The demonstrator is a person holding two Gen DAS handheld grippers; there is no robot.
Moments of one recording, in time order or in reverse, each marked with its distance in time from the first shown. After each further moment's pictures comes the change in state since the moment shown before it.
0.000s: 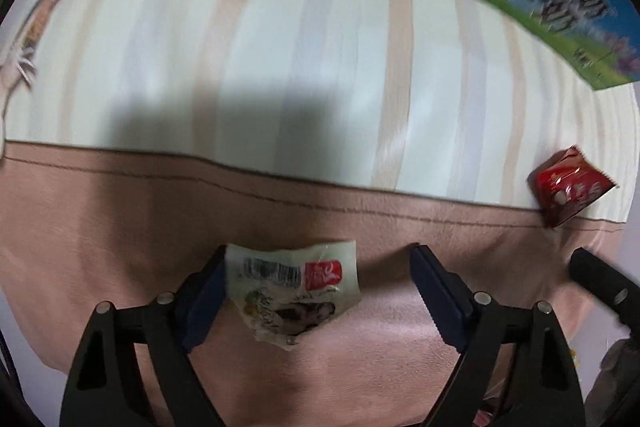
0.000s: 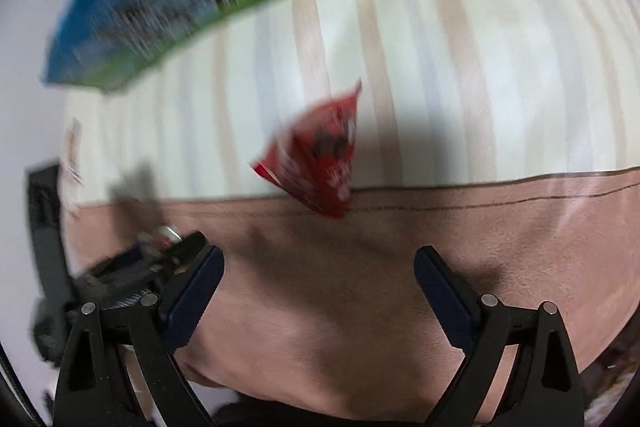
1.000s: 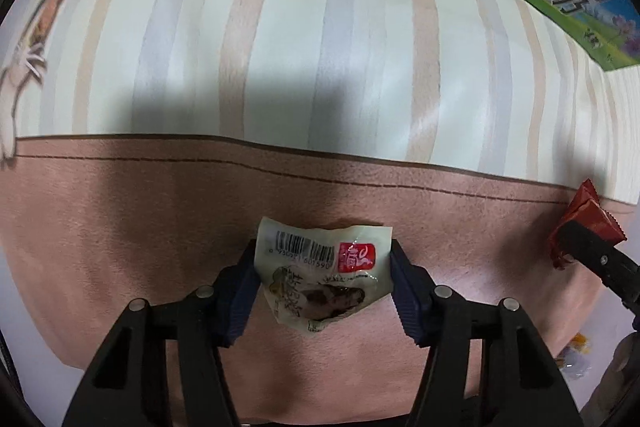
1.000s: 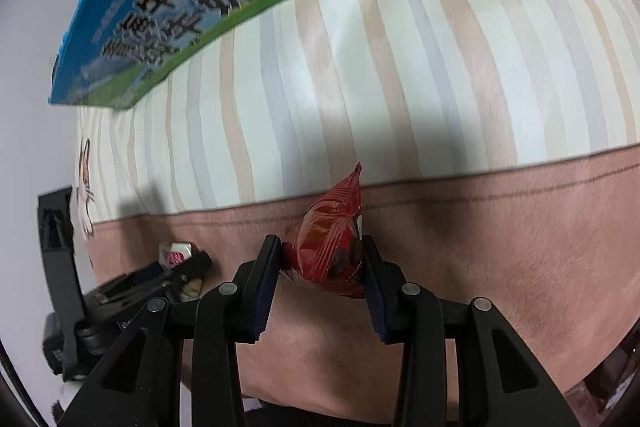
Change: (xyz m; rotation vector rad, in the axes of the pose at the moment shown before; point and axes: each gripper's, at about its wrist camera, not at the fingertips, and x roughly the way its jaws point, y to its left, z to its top) left arm 0.005 0.043 -0.002 0.050 0.063 0.065; right arm 0.008 -0.003 -0.014 0.016 0.018 -0.006
